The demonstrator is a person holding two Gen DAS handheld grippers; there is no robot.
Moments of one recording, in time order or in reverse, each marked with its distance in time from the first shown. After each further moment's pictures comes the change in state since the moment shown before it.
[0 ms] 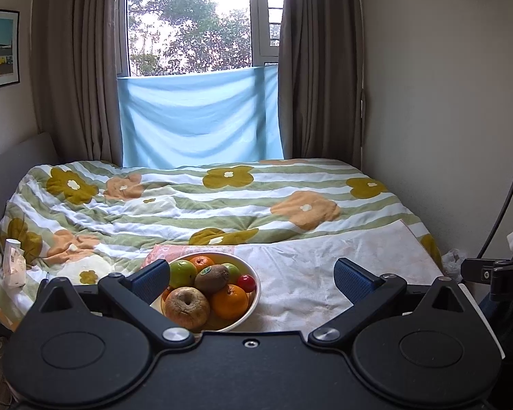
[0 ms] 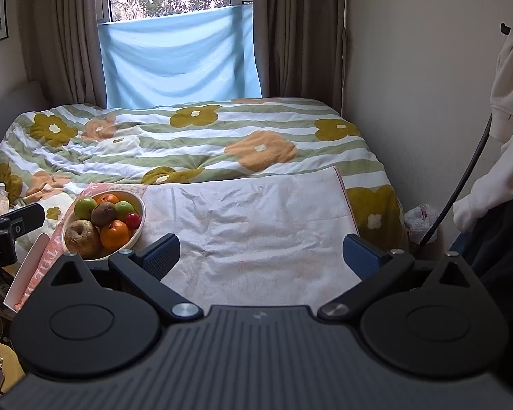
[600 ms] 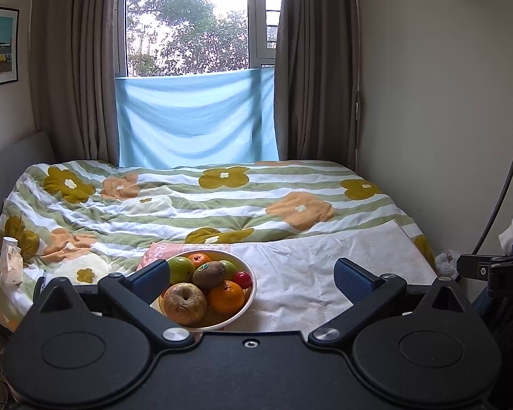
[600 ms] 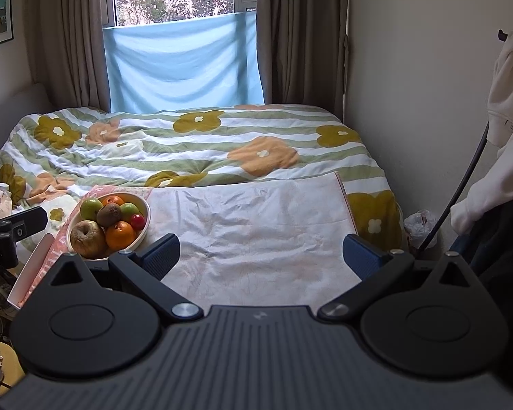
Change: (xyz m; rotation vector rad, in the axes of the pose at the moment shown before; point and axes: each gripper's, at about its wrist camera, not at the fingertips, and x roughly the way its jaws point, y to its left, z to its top) left arm -0.012 0.000 -0.005 -0.011 -0.002 -0.029; right arm -0.014 0.005 -0.004 -0.014 -0.028 0.007
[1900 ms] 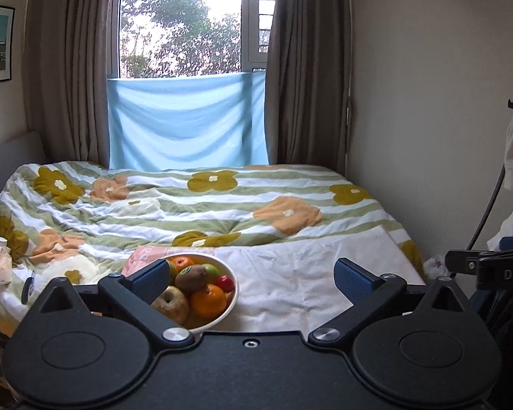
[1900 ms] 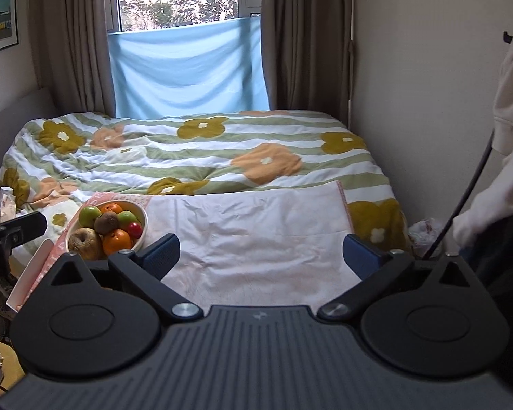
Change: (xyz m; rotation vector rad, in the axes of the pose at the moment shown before) left arm 0.000 -0.011 0.005 -0.012 -0.003 -0.027; right arm 0.005 -0.010 0.007 -0.016 -0.013 0.009
